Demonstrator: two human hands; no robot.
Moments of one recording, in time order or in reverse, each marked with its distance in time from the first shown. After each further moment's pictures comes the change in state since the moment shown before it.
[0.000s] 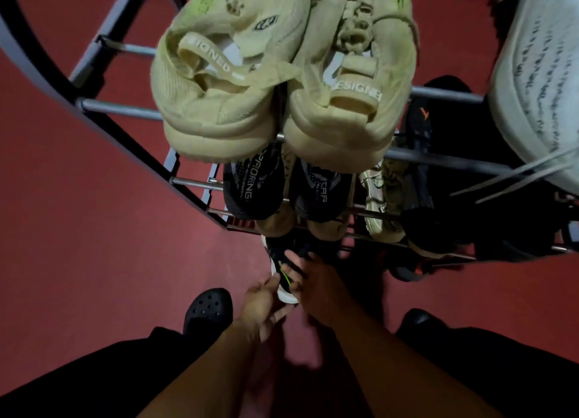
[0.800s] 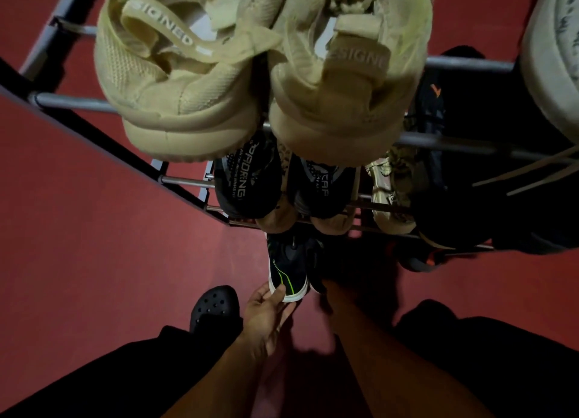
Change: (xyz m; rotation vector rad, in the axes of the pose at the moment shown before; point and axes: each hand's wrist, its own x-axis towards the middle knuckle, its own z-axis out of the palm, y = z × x) left_hand 0.005 -0.030 -0.011 -0.250 0.089 0.049; right_hand 0.030 0.035 -0.068 -0.361 0.626 0.140
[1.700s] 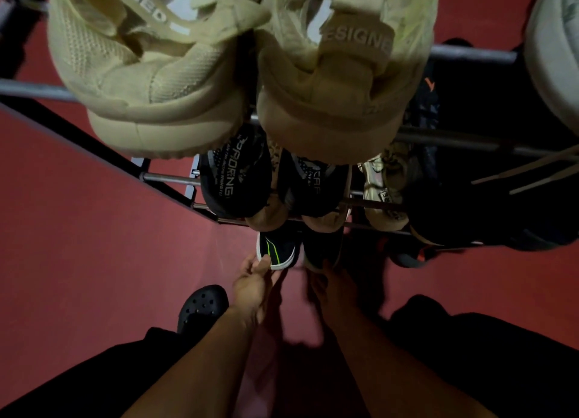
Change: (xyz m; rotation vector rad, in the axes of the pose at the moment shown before) left_hand 0.027 0.034 0.031 -0.085 0.017 0.077; right_hand -0.027 -0.011 0.001 0.316 -0.087 -0.284
